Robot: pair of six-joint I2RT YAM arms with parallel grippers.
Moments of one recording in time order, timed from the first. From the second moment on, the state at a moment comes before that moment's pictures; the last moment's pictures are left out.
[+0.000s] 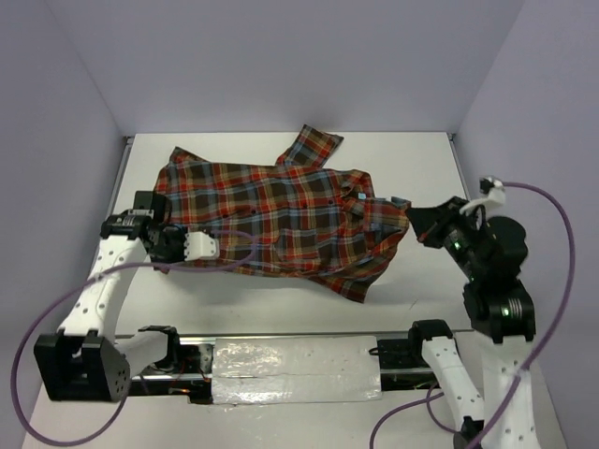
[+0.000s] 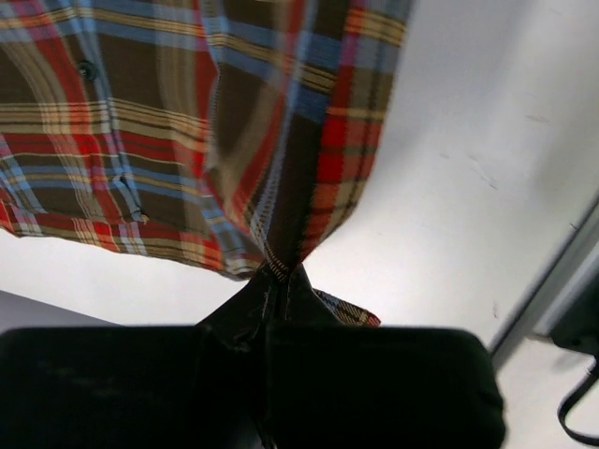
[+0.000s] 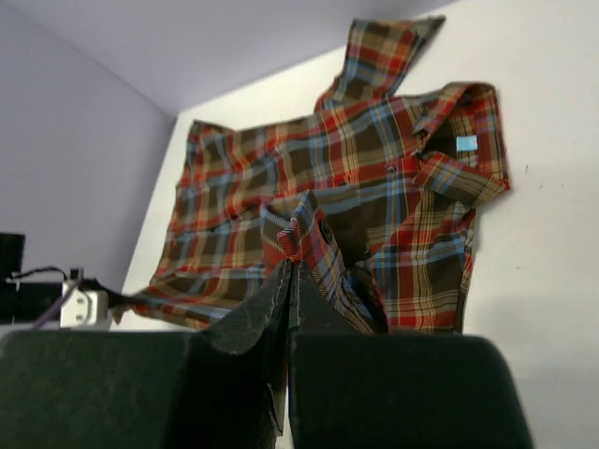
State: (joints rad) left arm 0.01 1.07 0.94 -1.15 0.24 1.43; right arm 0.02 0.53 1.07 -0.67 -0.25 0.56
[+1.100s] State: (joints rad) left arm 0.03 1.68 1.24 -0.89 0.16 1.18; right arm 0.26 1.63 1.56 -0.27 -0.06 0.35
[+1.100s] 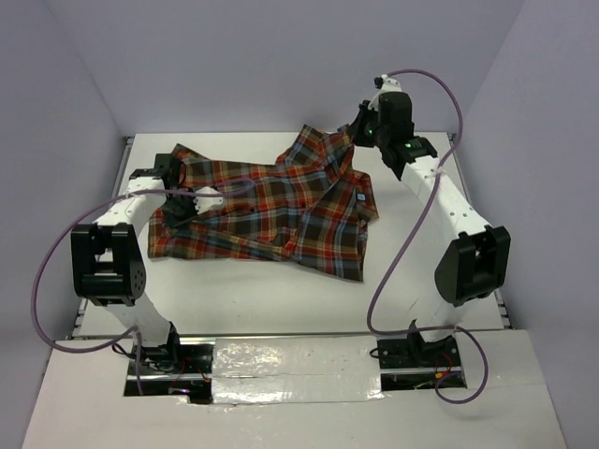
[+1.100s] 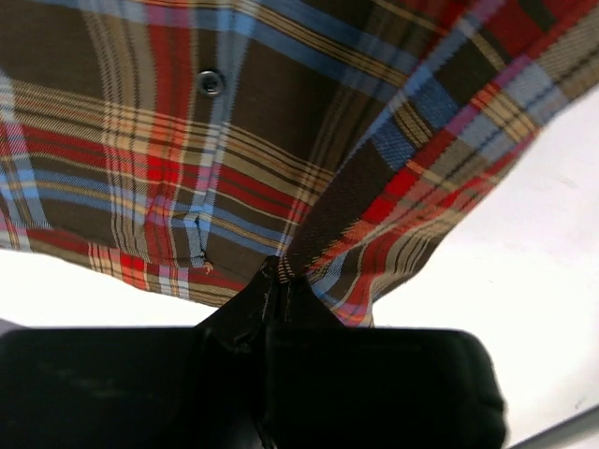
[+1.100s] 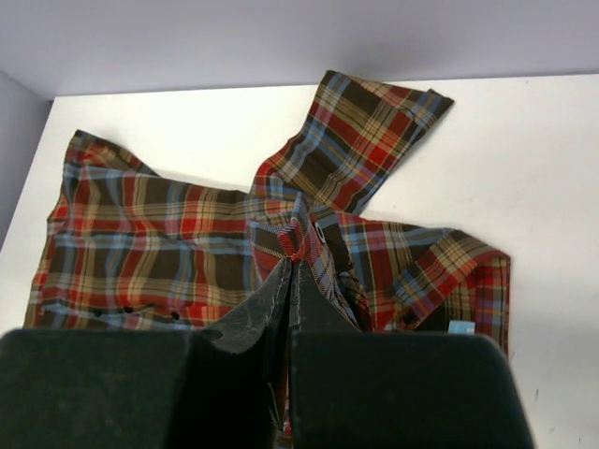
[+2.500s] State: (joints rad) left arm 0.05 1.81 1.25 -0.74 0.08 0.95; right arm 0.38 2.11 2.27 -0.30 0.11 0.19
